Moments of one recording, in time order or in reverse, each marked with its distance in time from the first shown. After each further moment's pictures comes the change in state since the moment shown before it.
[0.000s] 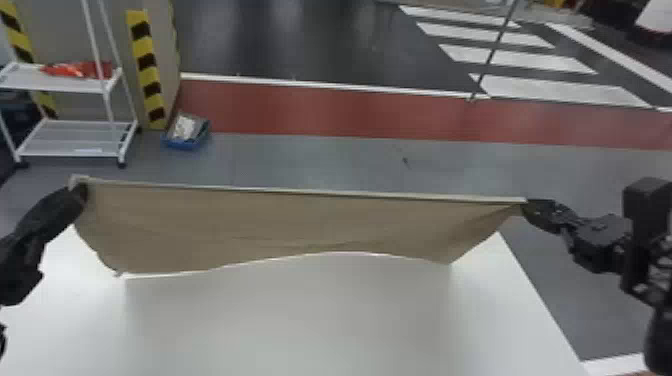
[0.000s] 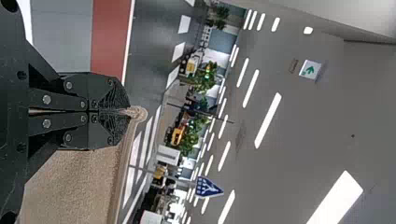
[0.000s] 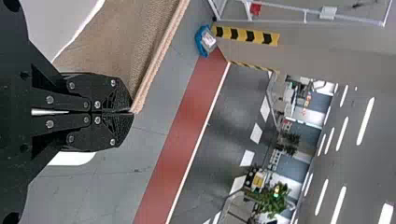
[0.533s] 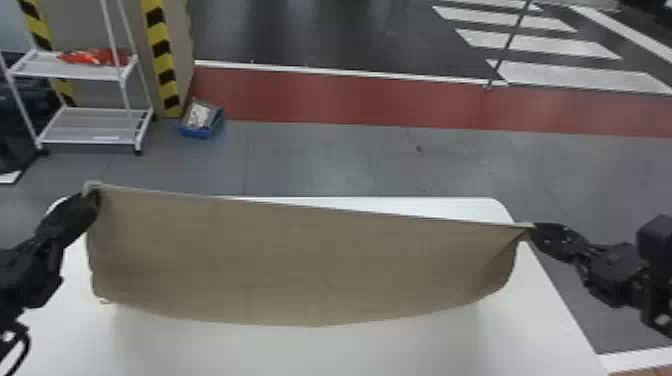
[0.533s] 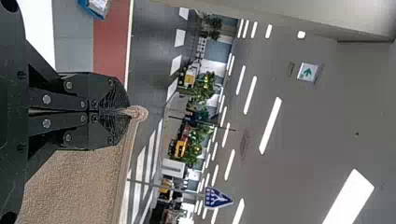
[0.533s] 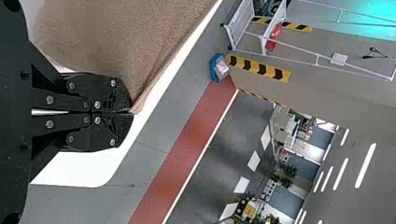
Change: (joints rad) left arm 0.026 0.002 -0.003 0.076 -0.055 -0.141 0.008; right arm 0.139 0.027 -0.020 0.006 0.001 -0.196 0.034
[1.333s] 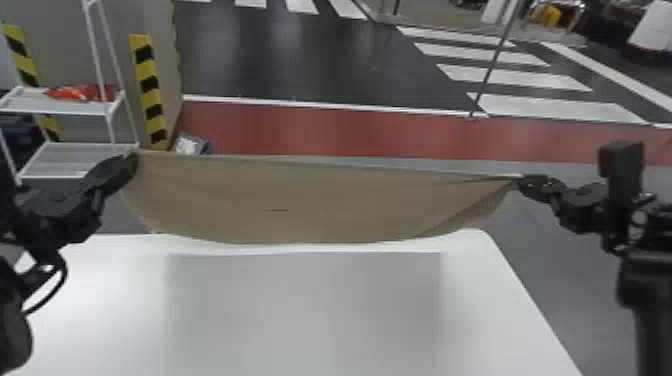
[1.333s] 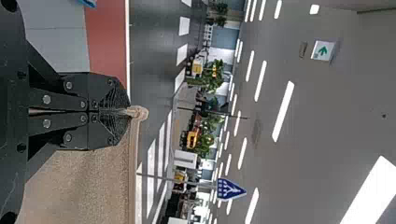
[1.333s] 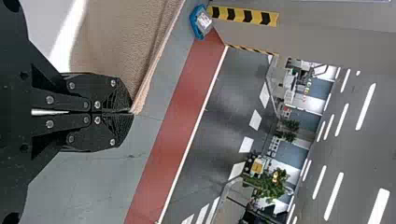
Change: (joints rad) left arm -0.383 -0.006 -0.071 0.247 -0.184 0.112 0.052; right arm -0.448 -0.068 0.078 0.256 0.131 0.223 -0.083
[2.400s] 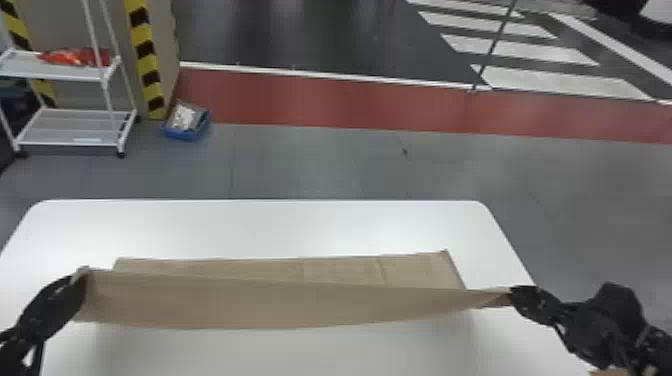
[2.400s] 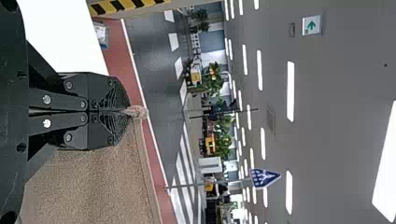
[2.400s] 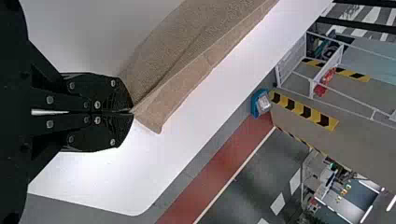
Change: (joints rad) left arm 0.433 0.078 0.053 0.193 -0.033 -0.740 -0.055; right arm 0.612 0.017 -0.070 -0.137 -0.016 -0.477 0.087
